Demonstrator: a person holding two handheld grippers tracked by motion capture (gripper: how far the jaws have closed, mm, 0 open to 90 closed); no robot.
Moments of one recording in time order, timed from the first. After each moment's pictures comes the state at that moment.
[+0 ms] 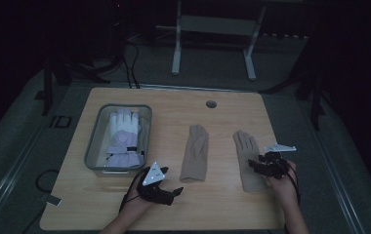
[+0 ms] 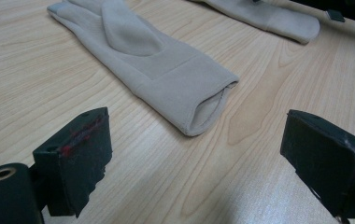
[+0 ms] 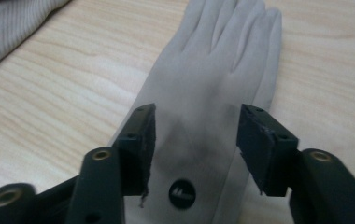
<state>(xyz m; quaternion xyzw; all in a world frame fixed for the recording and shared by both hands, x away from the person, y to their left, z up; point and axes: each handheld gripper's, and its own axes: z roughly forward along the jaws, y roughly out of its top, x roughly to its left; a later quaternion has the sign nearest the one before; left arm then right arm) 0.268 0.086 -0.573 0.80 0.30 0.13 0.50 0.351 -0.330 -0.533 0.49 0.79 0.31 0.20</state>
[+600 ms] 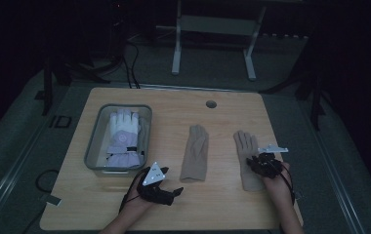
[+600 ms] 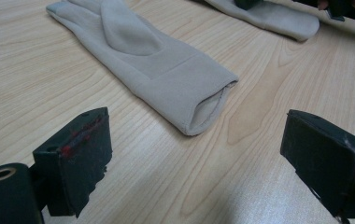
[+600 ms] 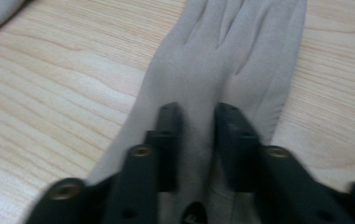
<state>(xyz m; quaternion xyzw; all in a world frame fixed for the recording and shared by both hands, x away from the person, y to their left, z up) 0.268 0.085 -0.573 0.80 0.30 0.13 0.50 0.356 -0.317 -0.550 0.50 0.79 0.30 0.22</state>
